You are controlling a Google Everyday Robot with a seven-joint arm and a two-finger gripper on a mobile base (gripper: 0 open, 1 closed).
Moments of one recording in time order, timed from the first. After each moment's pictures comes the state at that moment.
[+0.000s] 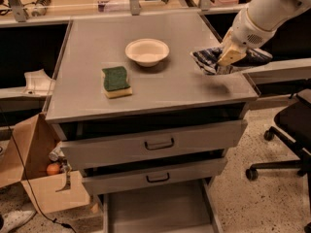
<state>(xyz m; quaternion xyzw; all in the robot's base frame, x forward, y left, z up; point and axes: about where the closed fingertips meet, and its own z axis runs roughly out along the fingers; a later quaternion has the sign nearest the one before) 0.639 -0.210 0.913 -0.62 0.74 -0.03 0.25</state>
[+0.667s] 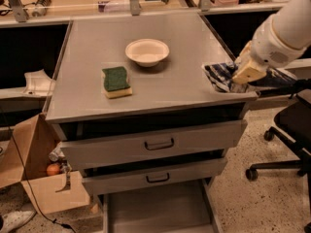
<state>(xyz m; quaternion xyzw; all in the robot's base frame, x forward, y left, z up) 0.552 -0.220 0.922 -0.58 0.77 -0.02 0.25</state>
